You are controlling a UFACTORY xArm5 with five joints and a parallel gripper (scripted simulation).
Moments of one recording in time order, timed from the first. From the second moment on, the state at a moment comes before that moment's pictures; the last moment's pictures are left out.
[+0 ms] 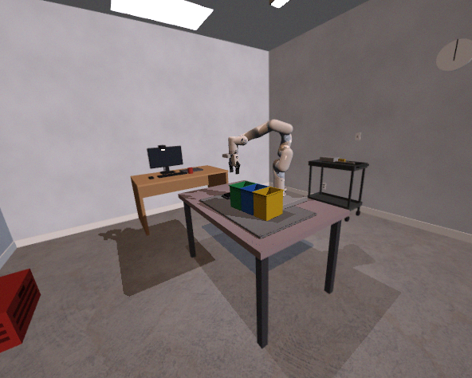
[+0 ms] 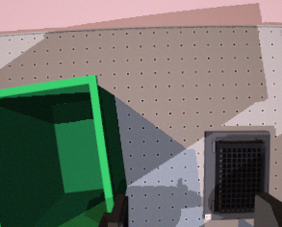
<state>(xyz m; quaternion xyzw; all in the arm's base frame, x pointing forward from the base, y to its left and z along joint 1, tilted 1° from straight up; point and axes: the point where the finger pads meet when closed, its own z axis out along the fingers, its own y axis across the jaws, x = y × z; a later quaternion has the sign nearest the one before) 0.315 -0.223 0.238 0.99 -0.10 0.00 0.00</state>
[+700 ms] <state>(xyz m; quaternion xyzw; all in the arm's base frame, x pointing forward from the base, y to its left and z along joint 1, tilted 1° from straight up) 0.268 -0.304 0.230 0.99 -0.10 0.00 0.00</state>
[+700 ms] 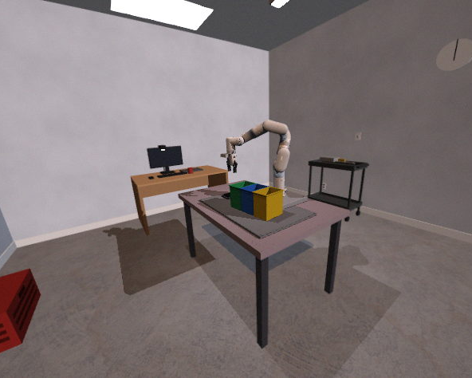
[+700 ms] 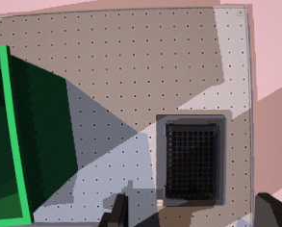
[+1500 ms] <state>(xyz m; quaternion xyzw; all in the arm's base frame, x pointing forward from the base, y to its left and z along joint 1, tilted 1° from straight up) 0.241 -0.353 0.226 0.99 -0.10 0.00 0.00</state>
